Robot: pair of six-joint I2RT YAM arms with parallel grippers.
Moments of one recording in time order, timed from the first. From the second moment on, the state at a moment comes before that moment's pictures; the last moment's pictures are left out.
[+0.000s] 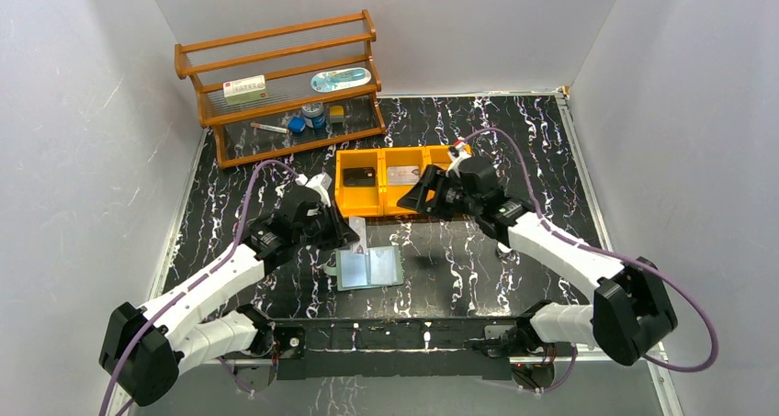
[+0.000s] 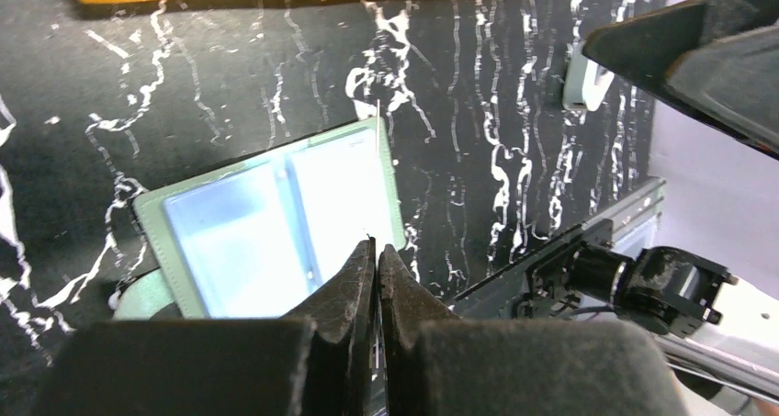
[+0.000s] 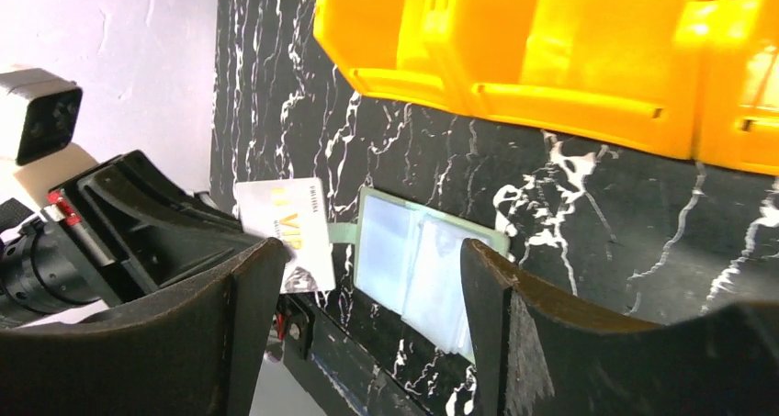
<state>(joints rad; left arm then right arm) -0.64 1.01 0.66 -0.37 0.14 -0.79 0.64 1.27 0.81 -0.08 -0.29 0.84</state>
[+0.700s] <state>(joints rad) -0.64 0.98 0.64 0.01 0.35 -0.93 0.61 1.43 0.73 0.43 -0.85 1.02</state>
